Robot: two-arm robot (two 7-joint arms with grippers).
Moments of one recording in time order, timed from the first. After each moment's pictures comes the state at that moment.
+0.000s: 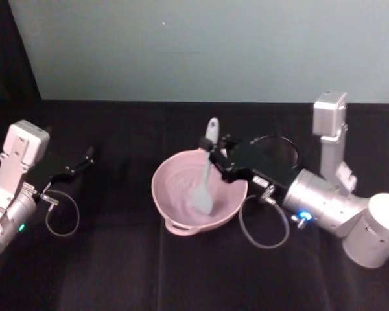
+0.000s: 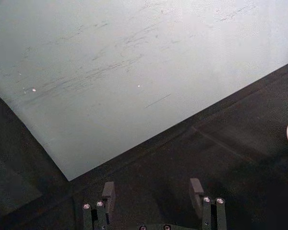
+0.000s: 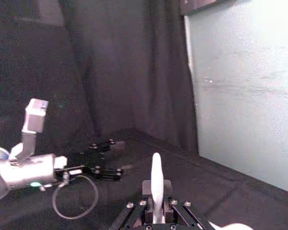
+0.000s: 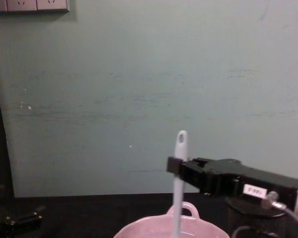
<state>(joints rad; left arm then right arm) -0.20 0.60 0.45 -1.41 -0.25 -0.12 0.03 0.30 0.37 -0.43 -1.43 0.53 -0.05 0.62</state>
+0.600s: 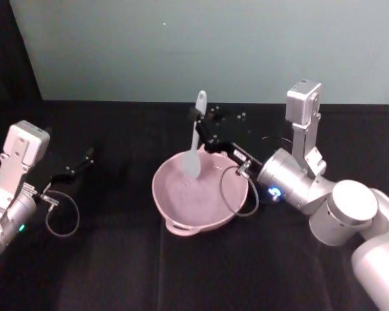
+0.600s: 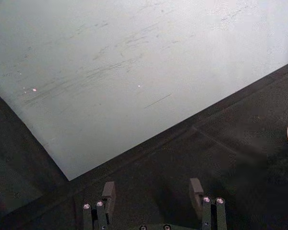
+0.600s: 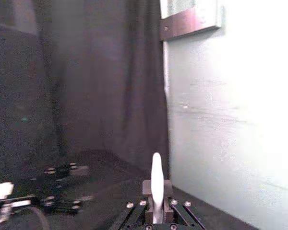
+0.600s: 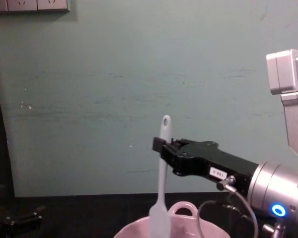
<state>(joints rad) -0.20 0.60 0.45 -1.41 -0.25 -0.12 0.03 0.42 0.23 -0.46 -1.21 0.42 -0.25 0.52</state>
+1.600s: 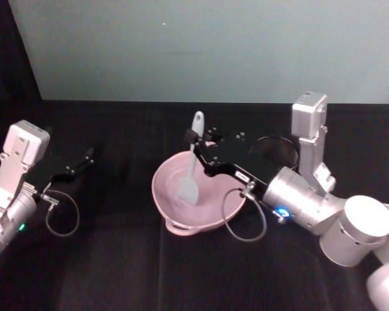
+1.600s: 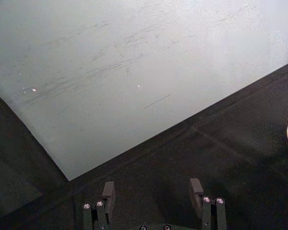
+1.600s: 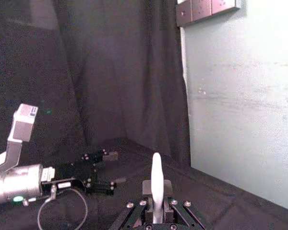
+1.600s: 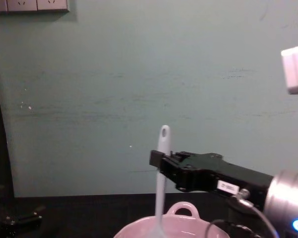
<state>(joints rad) -0.20 0.60 0.45 -1.41 -0.25 -0.12 0.03 0.31 0.30 -0.46 -1.40 0.46 -0.12 0.54</state>
